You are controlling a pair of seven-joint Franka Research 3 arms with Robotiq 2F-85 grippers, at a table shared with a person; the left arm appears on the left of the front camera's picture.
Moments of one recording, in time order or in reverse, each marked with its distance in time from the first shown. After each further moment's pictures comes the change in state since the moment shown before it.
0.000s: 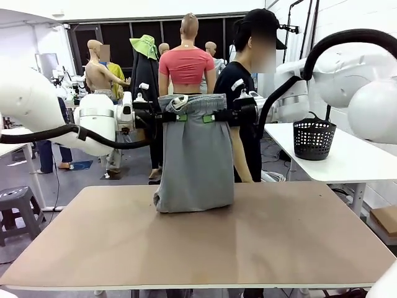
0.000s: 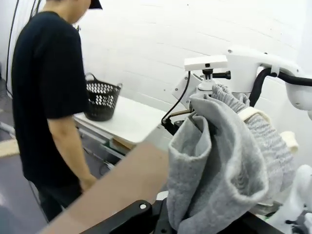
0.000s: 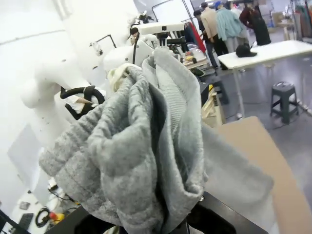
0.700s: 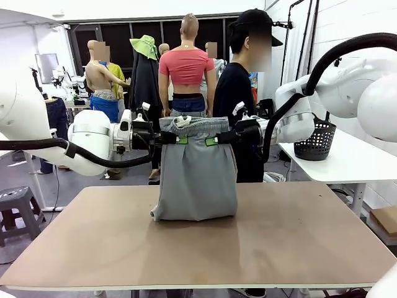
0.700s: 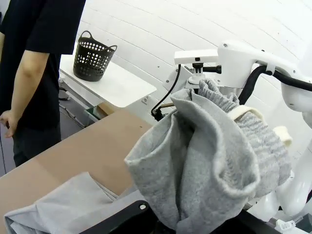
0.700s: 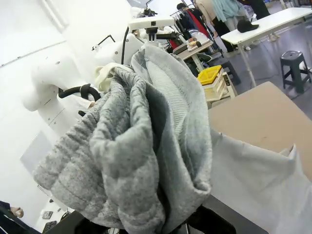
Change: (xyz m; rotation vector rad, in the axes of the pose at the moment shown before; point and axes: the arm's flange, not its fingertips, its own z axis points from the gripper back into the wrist) left arm -0.058 -0.031 0.003 -0.011 0.067 0.195; right arm -0.064 0.005 -0.006 0.014 0.015 -0.161
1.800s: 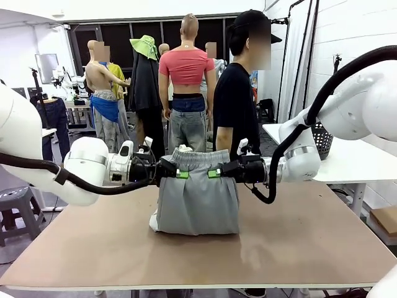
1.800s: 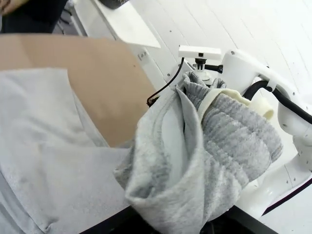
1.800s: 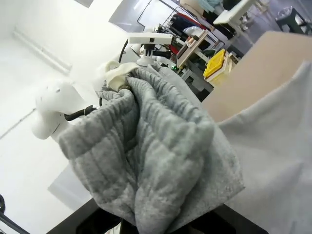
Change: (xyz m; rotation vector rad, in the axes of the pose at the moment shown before) left arm -0.111 -0.020 -0.003 -0.013 0.101 0.507; right arm -0.131 -0.001 -0.018 0.040 -0.091 -0.379
